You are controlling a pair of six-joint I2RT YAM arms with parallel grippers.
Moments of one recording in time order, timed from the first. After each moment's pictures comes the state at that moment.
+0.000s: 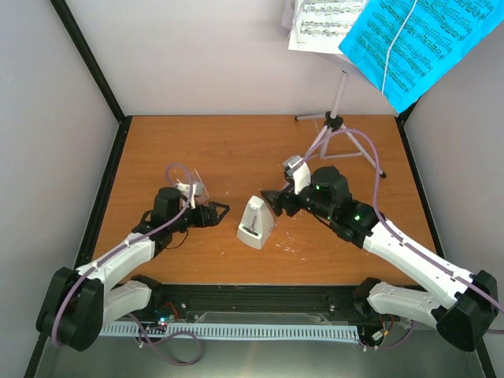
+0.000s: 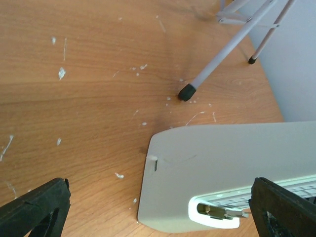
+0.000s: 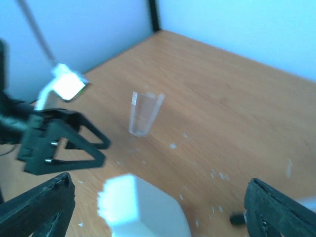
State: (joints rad) left arm -0.34 1.05 0.40 0.09 0.47 -0.54; right arm 0.77 1.08 0.92 -0.22 -0.14 0.04
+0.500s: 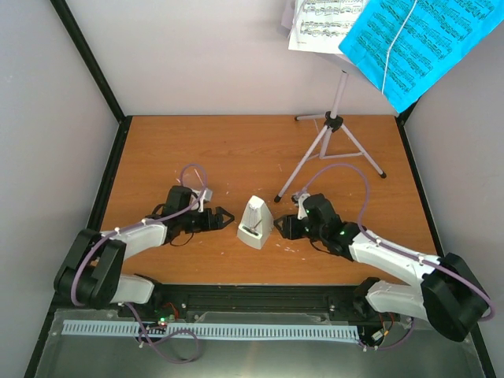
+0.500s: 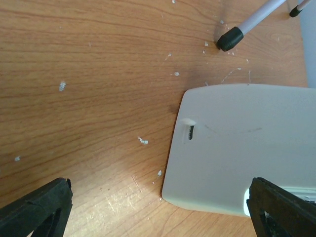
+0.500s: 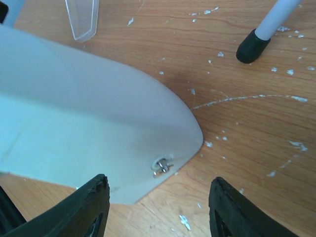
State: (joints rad) left arm -0.34 1.33 0.45 0.05 0.56 -0.53; right arm 0.70 1.12 0.51 -0.10 -0.17 0.52
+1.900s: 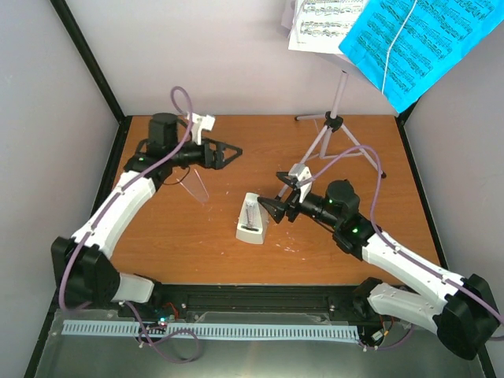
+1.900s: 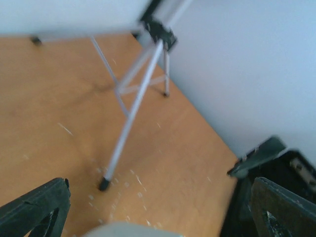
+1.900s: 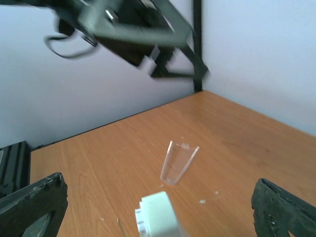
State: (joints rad) left arm -0.30 1.34 1.27 -0.34 0.71 -0.31; right arm 0.67 0.99 0.61 0.27 -0.35 0.10
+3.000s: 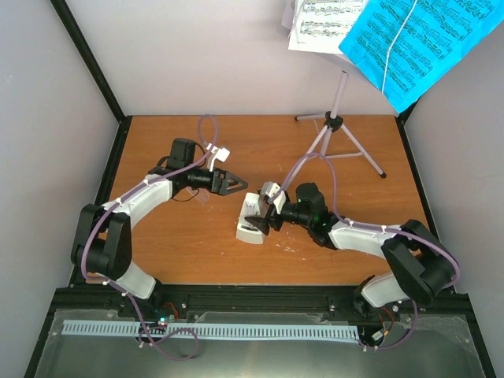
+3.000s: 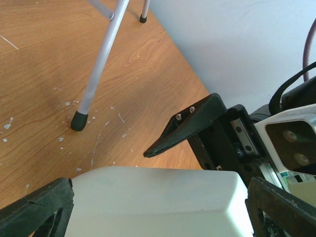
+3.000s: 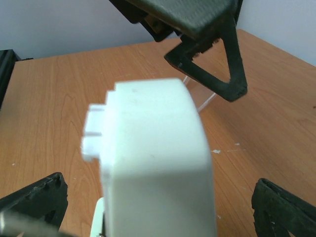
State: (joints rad) left arm -0.30 1.56 1.02 -0.24 1.04 -0.16; right arm 0.69 1.43 0.57 0.54 -0.50 -0.18
